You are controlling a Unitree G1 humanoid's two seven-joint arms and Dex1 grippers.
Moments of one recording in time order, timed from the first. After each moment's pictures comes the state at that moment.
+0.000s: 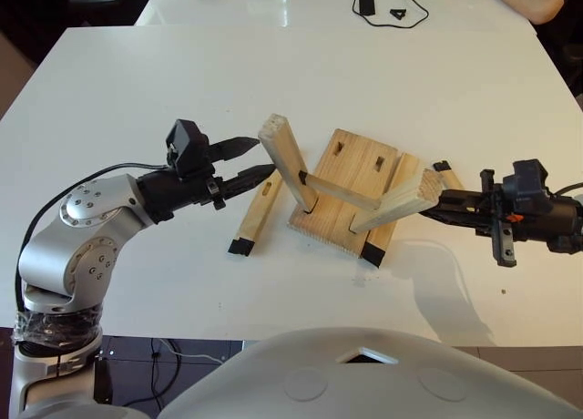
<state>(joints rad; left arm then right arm) 0.02 0.72 0.17 -0.57 -0.76 0.65 -0.79 0.18 -0.88 -0.28 -0.57 0.79 0.47 1.18</state>
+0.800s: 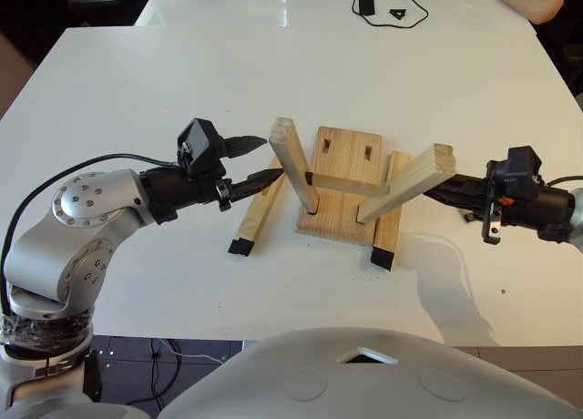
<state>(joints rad) -0.03 0.77 0.15 -0.69 -0.72 0.74 -0.74 0.15 -0.83 -0.25 -0.50 0.69 0.47 1.09</state>
